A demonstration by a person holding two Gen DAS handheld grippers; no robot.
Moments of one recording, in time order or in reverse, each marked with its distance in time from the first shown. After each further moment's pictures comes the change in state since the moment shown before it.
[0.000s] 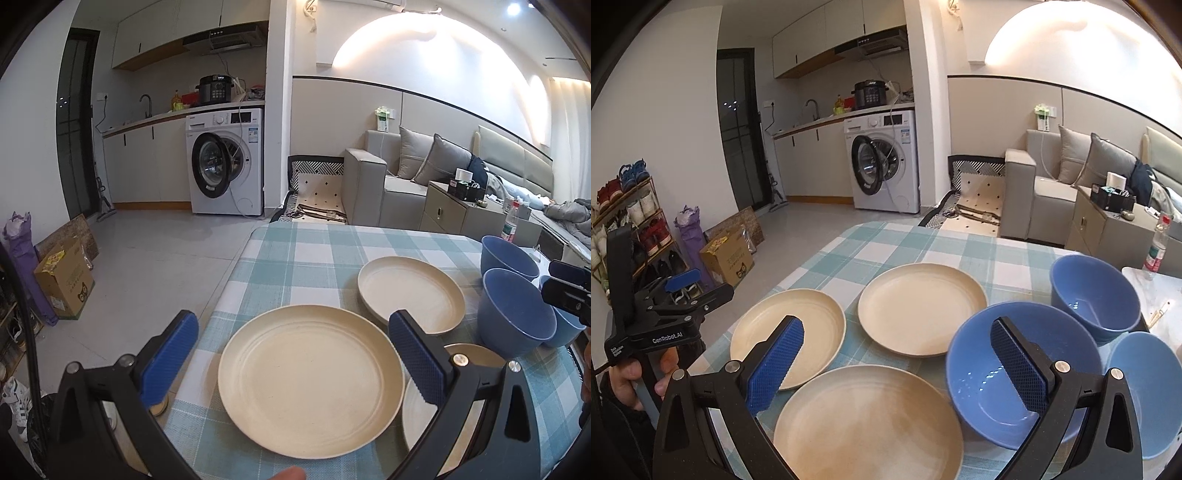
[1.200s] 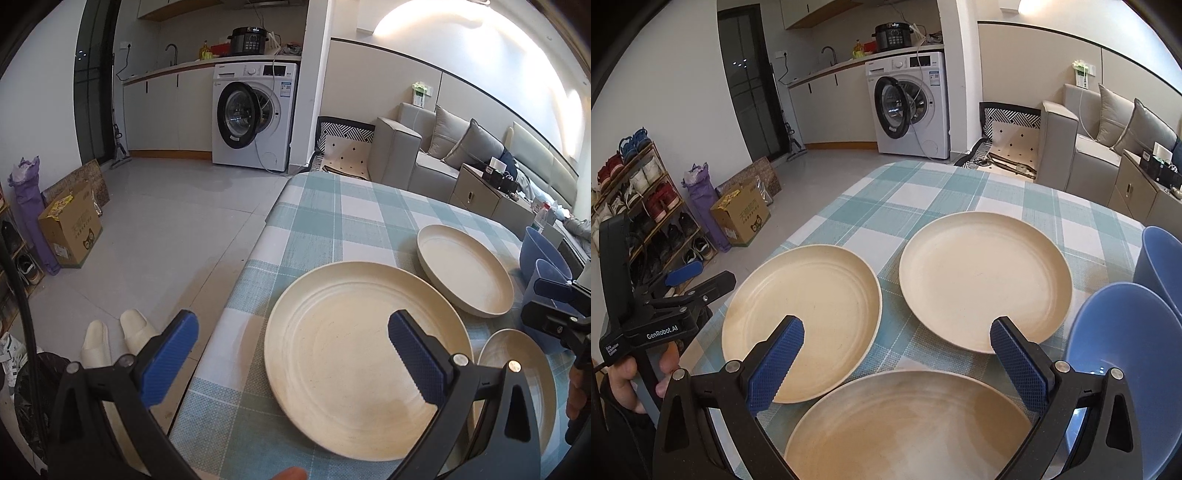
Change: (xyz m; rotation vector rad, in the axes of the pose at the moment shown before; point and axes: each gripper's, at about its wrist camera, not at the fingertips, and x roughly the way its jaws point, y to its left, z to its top) left arm 0.056 0.057 -0.032 -0.111 0.160 0.044; right arm 0.122 0.042 -0.011 -0.024 0.220 0.089
